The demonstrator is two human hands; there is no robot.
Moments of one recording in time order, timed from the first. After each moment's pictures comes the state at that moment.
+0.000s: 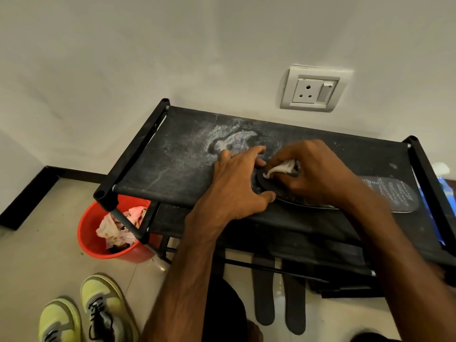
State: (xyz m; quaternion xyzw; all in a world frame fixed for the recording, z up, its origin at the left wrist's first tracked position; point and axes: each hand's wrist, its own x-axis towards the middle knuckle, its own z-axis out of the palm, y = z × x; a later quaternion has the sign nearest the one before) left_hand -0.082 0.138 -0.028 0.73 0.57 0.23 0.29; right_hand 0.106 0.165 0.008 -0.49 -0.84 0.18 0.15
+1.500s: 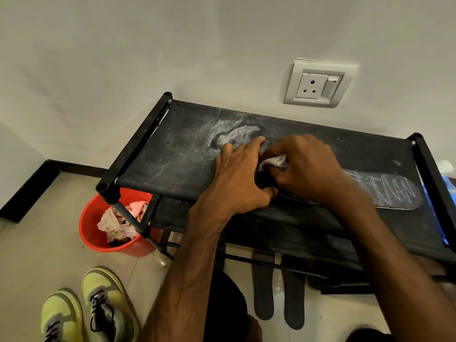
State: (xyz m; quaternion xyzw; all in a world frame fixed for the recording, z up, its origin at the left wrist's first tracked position) left_hand -0.081 0.140 -0.025 0.74 0.58 0.21 0.27; right_hand 0.082 0.167 -0.002 -0.54 -0.83 0.08 0.12
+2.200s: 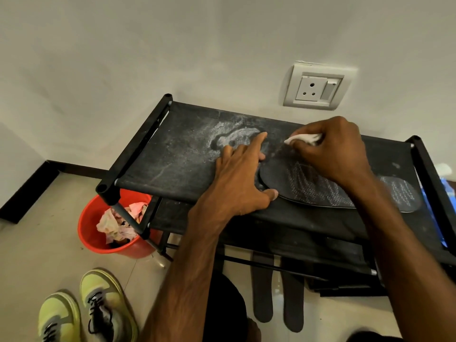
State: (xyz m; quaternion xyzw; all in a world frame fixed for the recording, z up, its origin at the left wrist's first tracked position) left_hand -0.082 0.140 -0.027 0.74 0.57 0.22 0.28; right_hand 0.117 0.184 0.005 -0.64 -0.71 0.12 0.28
